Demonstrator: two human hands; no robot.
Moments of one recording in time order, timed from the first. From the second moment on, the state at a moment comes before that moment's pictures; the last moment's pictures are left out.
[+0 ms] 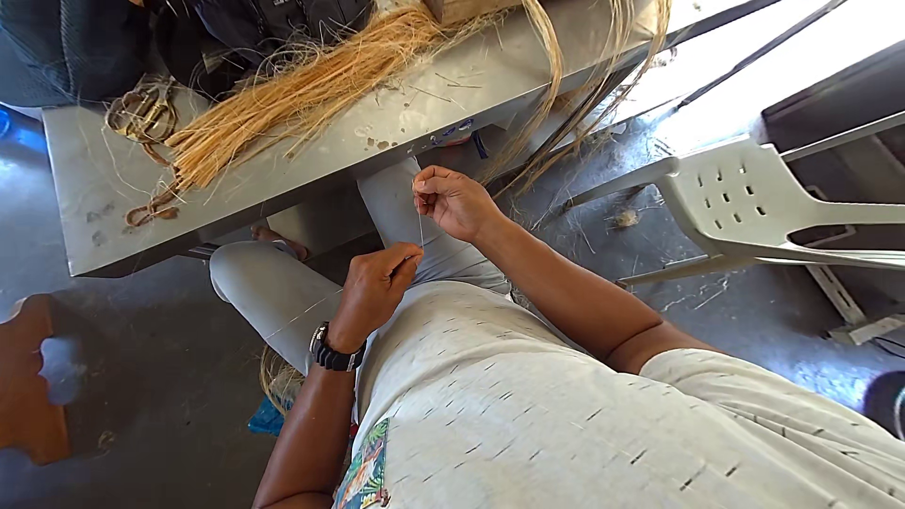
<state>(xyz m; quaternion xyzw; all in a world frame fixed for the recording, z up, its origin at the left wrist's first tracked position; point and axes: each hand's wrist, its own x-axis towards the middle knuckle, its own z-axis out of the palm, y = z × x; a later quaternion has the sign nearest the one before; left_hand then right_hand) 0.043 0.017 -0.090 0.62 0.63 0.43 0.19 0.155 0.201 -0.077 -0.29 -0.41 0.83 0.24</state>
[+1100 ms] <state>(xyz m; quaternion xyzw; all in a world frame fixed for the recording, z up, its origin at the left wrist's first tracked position) 0.036 0.038 -0.065 0.46 0.63 0.59 0.20 0.164 0.180 -0.063 -0.18 -0.58 0.78 0.17</state>
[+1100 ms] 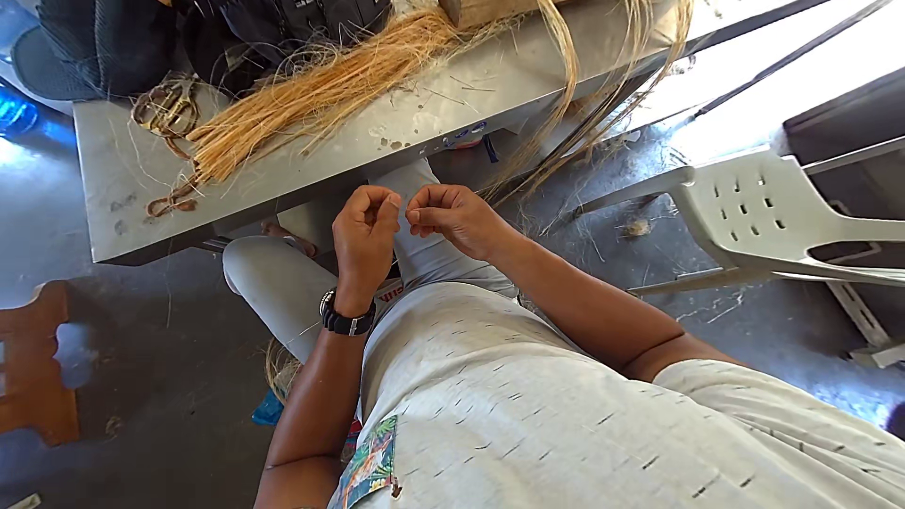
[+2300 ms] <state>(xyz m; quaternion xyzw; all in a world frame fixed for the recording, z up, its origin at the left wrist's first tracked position) 0.045 0.043 -0.099 0.52 0.63 0.53 0.23 0.158 0.177 -0.053 -0.27 -0.48 0.81 0.21</state>
